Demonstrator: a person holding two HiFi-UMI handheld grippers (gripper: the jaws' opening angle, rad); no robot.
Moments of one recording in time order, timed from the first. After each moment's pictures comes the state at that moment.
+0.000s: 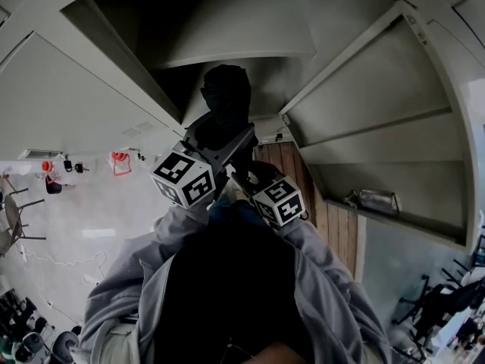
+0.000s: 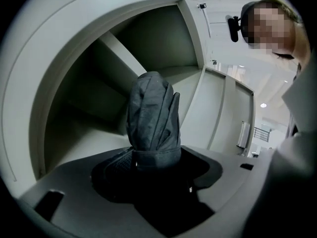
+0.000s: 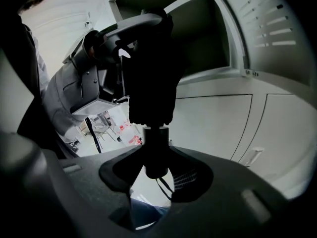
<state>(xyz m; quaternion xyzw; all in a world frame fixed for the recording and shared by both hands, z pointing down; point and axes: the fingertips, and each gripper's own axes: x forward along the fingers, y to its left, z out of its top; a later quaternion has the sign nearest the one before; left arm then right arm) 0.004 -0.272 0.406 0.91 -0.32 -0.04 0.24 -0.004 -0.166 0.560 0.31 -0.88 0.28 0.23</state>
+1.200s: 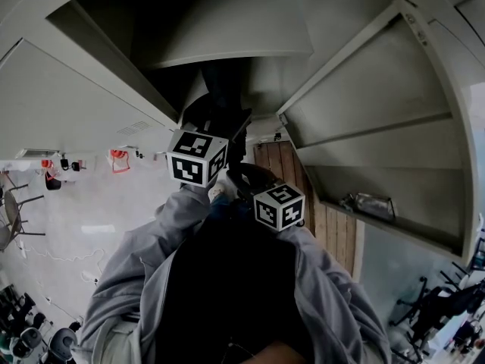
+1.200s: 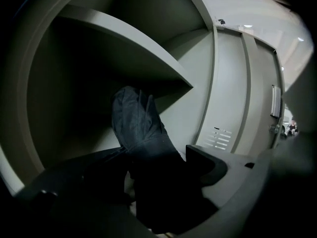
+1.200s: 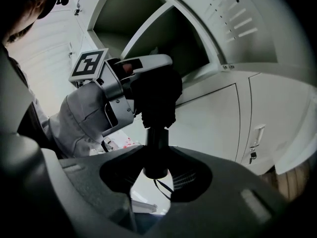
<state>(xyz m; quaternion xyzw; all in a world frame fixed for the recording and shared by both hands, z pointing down) 0.003 -0.314 0.450 0.88 -0.42 0.12 0.19 -0.005 -0.166 0.536 0.35 -0.85 0.38 0.12</state>
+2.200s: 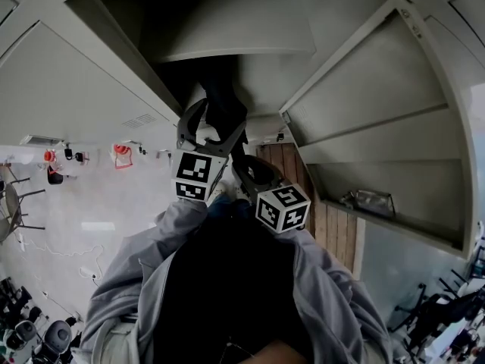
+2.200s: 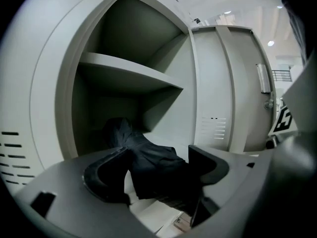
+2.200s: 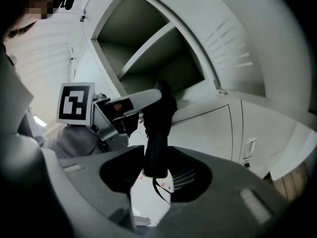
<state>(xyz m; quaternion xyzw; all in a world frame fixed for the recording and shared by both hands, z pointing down) -0.021 -0.289 0.443 0.87 -0.46 0.12 0.08 0.008 -0.179 0.509 0.40 -0.84 0.35 0.08</state>
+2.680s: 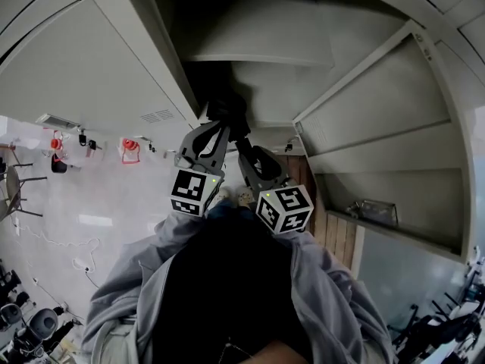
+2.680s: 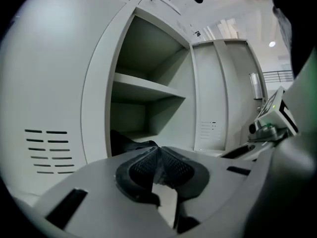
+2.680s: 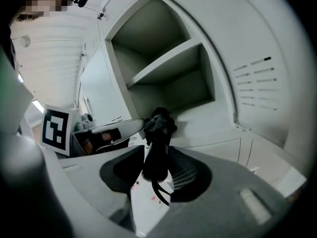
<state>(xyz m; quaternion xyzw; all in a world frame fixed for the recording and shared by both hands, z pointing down) -0.060 -0.258 0.432 0.86 -0.49 0.09 0.07 -0.004 -0.206 0.469 0.42 -0.87 0.26 0.07</state>
